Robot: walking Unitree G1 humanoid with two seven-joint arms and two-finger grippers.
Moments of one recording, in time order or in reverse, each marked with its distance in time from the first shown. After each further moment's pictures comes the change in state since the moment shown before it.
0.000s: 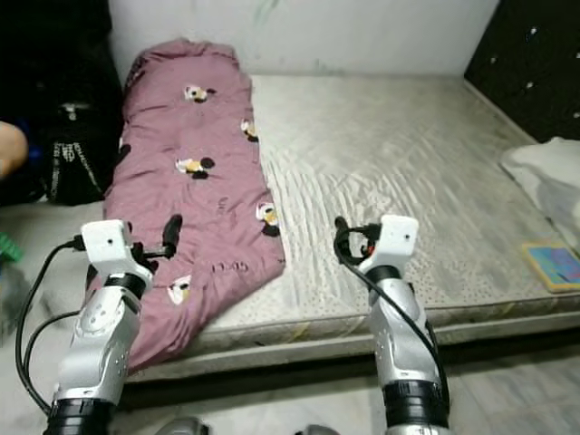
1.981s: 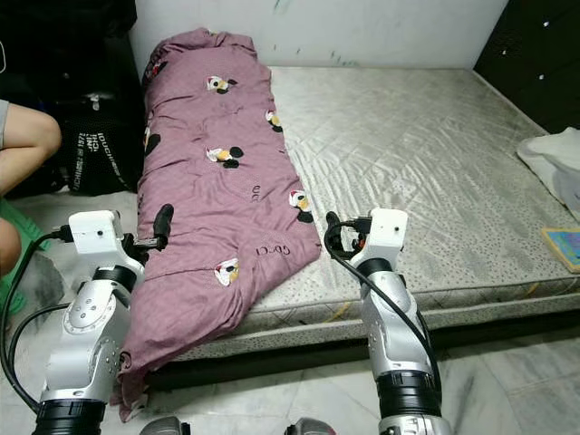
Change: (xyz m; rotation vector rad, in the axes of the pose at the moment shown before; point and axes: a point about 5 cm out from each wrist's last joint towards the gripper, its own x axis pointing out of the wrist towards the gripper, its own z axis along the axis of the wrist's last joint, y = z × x) left arm -0.004 0.000 0.015 0.052 -0.039 0.005; right arm 0.008 0.009 0.004 -0.018 0.009 0.020
